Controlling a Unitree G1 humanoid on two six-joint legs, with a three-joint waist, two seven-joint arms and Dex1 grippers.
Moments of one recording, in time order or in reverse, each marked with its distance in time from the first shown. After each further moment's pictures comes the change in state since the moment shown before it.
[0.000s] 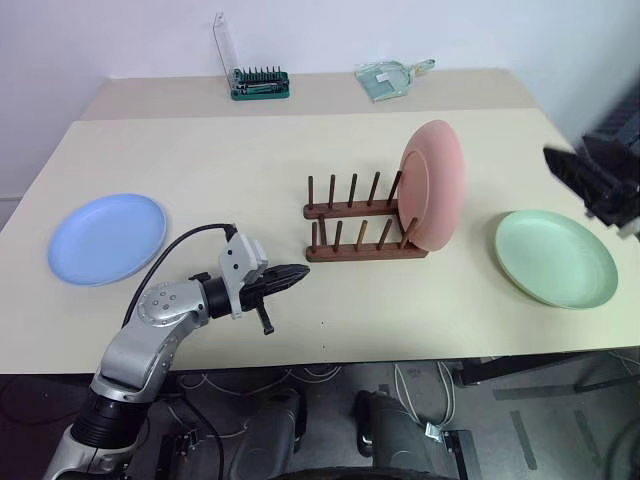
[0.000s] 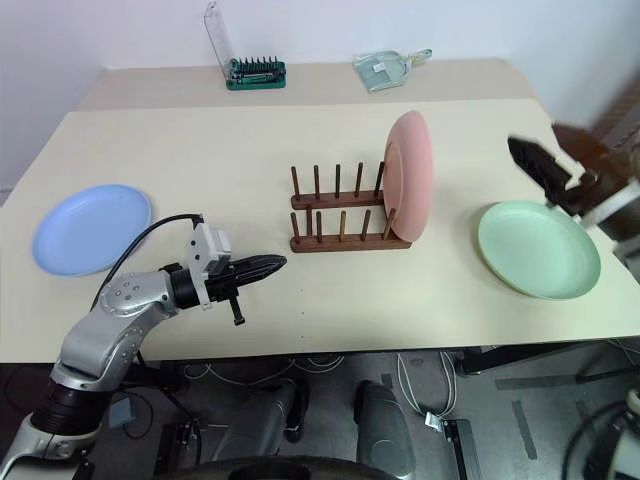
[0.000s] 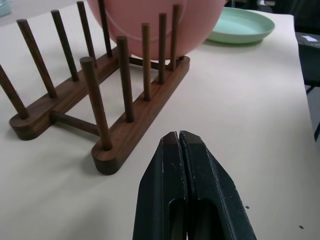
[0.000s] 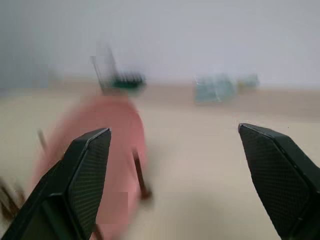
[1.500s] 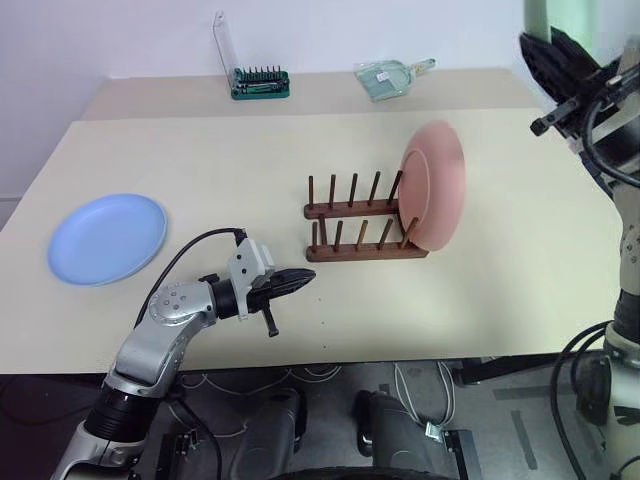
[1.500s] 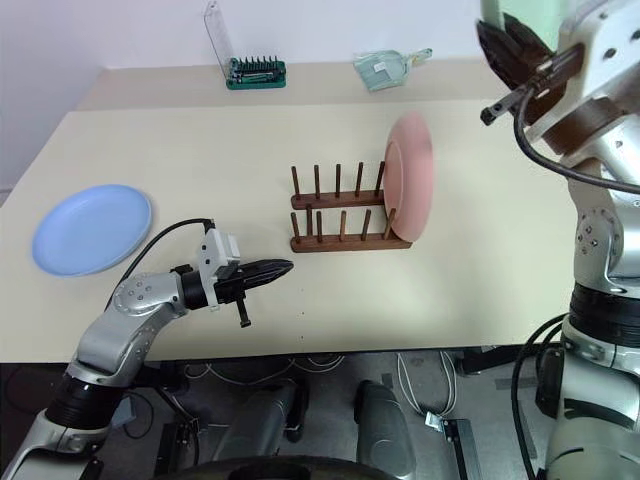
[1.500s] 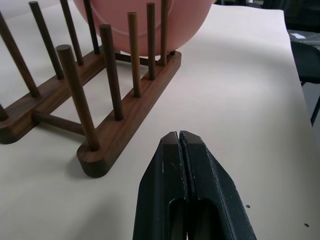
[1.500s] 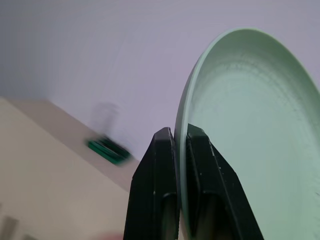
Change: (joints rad) left arm -0.010 -0.028 -0.036 0.073 0.044 -0.084 -0.034; right arm -0.532 0.193 0.292 -0.107 -0.240 -0.215 -0.078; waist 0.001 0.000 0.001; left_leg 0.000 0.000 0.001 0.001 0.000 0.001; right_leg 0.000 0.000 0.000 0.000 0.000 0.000
